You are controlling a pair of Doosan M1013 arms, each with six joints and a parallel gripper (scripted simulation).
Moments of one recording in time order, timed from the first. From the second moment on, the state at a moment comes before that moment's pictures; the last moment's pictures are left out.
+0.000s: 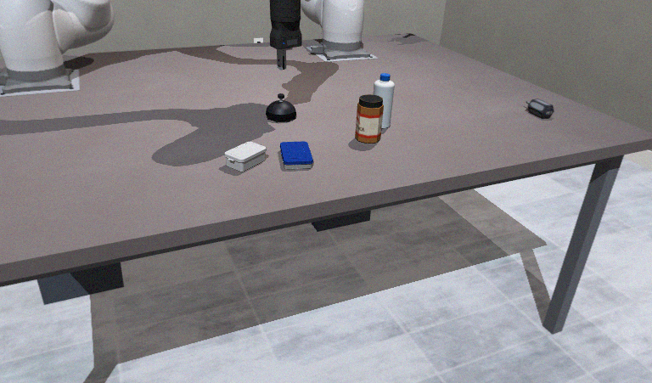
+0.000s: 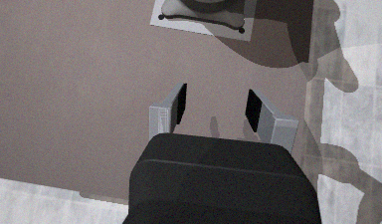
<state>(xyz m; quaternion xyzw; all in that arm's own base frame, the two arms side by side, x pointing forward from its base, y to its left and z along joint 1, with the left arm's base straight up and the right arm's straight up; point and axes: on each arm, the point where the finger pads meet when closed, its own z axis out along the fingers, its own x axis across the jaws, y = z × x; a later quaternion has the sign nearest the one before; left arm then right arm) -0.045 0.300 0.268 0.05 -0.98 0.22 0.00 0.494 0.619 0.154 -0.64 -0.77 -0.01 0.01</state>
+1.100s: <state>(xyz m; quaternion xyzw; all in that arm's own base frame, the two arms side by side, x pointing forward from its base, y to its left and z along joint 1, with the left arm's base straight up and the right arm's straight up) -0.045 0.300 0.268 0.05 -0.98 0.22 0.00 0.494 0.618 0.115 -0.64 -0.77 0.00 0.00</state>
